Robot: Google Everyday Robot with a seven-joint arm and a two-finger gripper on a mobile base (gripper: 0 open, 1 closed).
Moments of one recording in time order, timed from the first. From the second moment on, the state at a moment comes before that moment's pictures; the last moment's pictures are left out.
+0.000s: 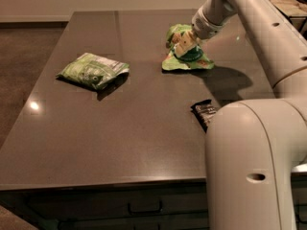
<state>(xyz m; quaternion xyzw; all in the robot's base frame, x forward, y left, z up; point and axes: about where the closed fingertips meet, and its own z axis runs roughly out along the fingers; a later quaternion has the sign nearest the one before) 0.776 -0.132 0.864 -0.31 0.92 0.10 0.23</state>
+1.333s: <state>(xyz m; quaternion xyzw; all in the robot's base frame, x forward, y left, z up) 0.678 -0.128 0.918 -0.40 0.88 0.12 0.24</state>
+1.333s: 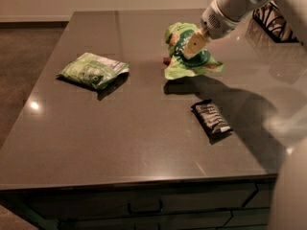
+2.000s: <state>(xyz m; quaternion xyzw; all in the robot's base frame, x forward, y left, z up) 0.606 -0.126 0.917 -0.41 0.87 0.14 0.23</state>
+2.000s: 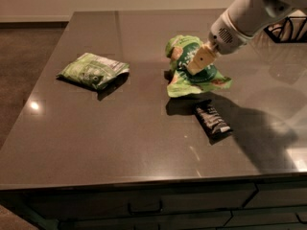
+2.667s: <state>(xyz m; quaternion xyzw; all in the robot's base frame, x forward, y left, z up) 0.572 -0.152 0.910 -0.36 0.90 0.13 0.21</state>
